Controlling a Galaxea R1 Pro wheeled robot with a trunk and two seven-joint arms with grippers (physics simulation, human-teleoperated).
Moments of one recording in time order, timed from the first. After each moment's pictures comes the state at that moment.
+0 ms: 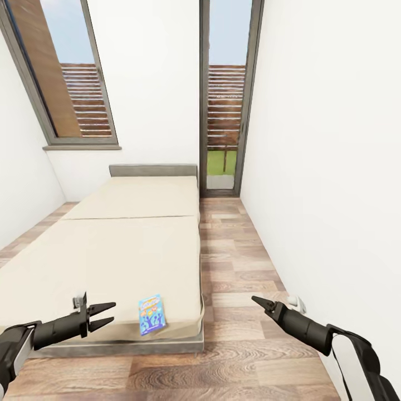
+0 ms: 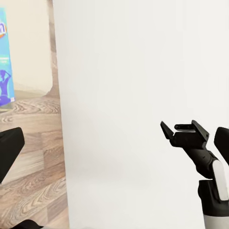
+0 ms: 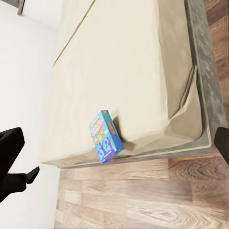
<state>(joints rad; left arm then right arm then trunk) -0.53 0.37 0.34 -0.64 0.08 0.91 -1.44 -0.20 -0.05 -0.27 -1.48 -0.69 0.97 0.40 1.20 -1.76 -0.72</state>
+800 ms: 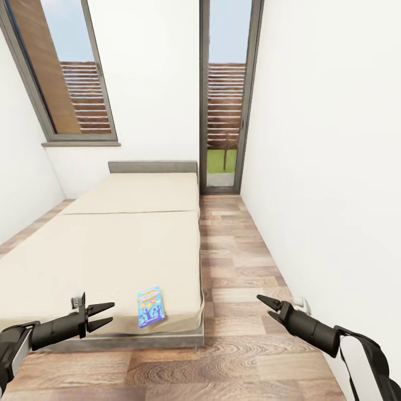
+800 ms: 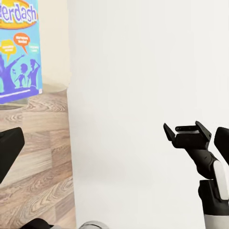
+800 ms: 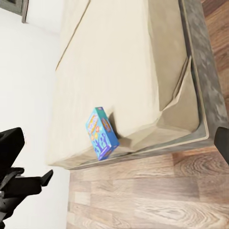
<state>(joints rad) -0.53 0.37 0.34 -0.63 0.08 0.91 -1.44 -0.20 -0.05 -0.33 -1.48 -0.74 1.04 0.41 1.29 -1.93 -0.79</state>
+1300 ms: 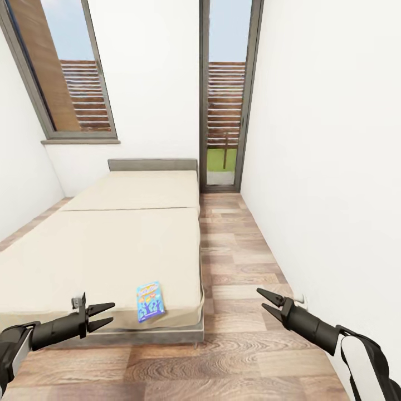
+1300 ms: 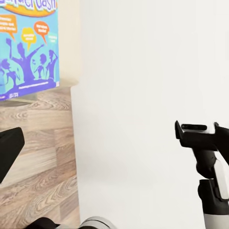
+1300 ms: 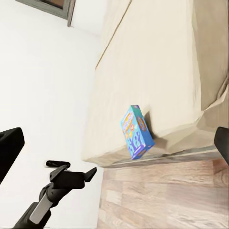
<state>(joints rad) -0.53 0.37 0.34 -0.63 0.08 0.91 -1.44 -0.20 -0.05 -0.33 -1.47 -0.81 1.04 0.55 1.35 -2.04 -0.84</state>
